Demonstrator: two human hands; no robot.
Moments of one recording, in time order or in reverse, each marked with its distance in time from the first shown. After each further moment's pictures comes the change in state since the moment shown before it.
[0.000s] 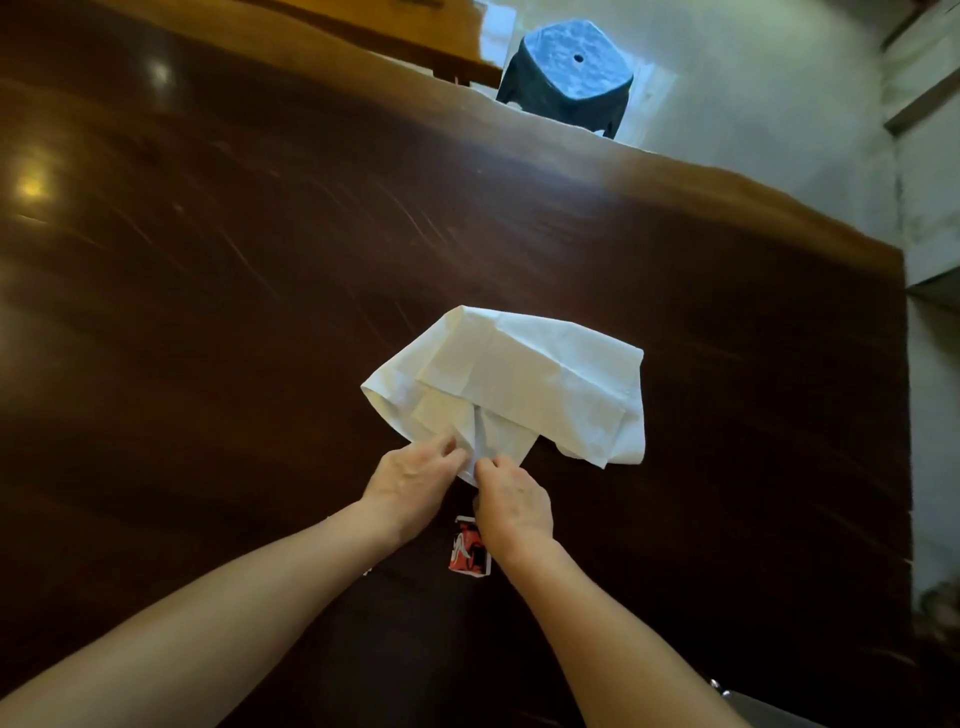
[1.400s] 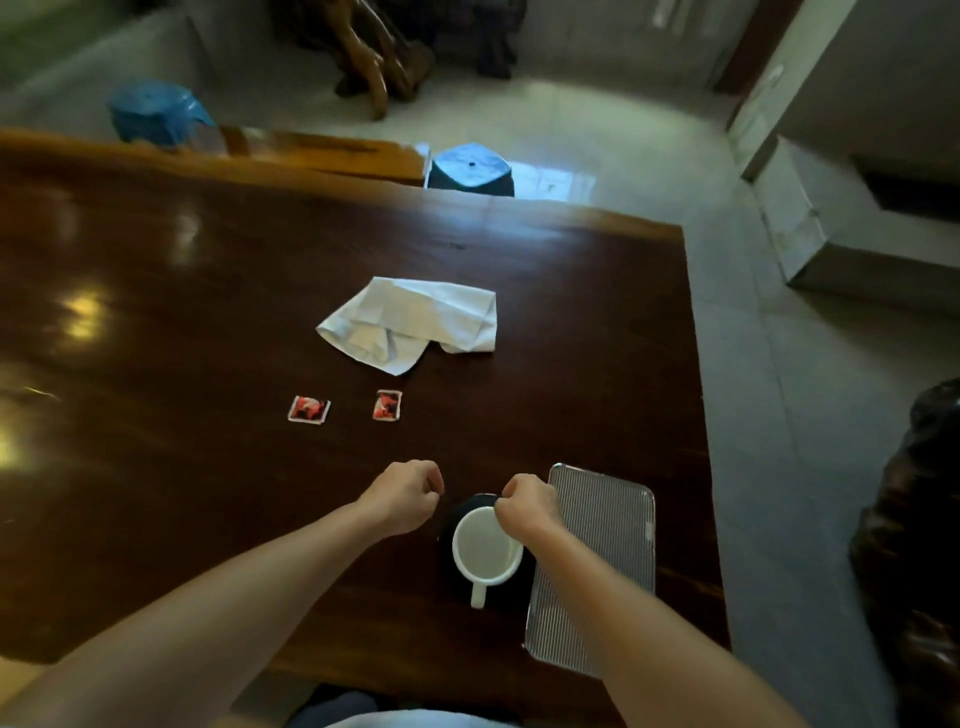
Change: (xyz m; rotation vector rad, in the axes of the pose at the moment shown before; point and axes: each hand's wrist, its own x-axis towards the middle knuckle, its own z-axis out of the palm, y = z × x) left_hand -0.220 0.263 0.016 -0.347 -0.143 -0.328; right_hand -0.327 0.163 0.015 0.460 0.064 0.336
